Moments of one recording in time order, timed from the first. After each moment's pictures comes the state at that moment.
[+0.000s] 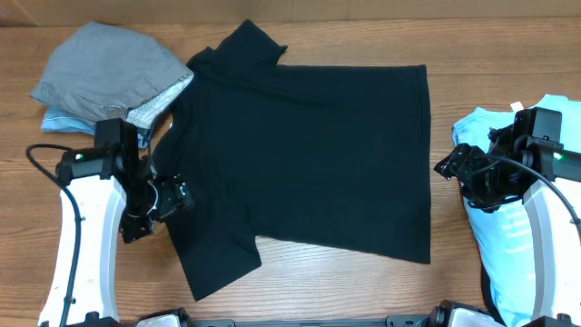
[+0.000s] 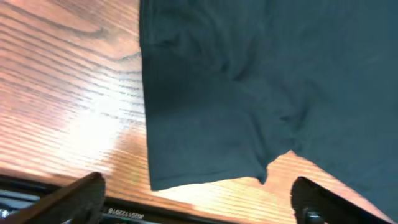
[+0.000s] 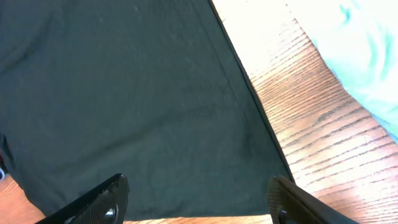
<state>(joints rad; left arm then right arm) 0.17 1.39 1.12 -1.32 0.15 -0.35 -0.26 1.35 1.12 -1.11 -0.33 0.39</state>
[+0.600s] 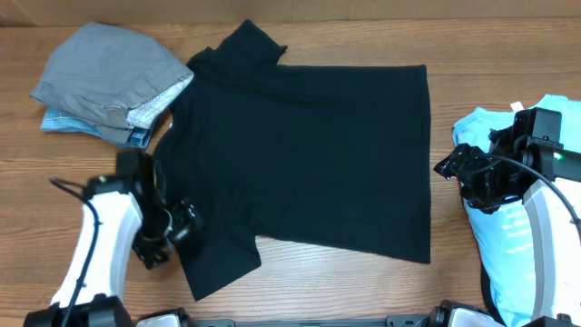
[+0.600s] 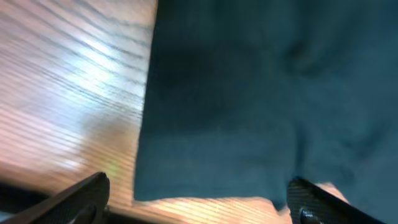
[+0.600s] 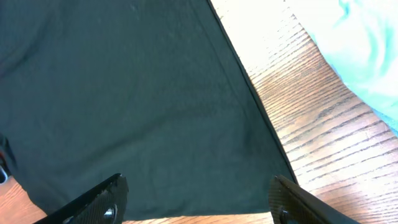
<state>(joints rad) 0.17 1.39 0.81 -1.10 0.17 -0.53 -0.26 1.35 1.12 -1.11 -0.33 0.41</state>
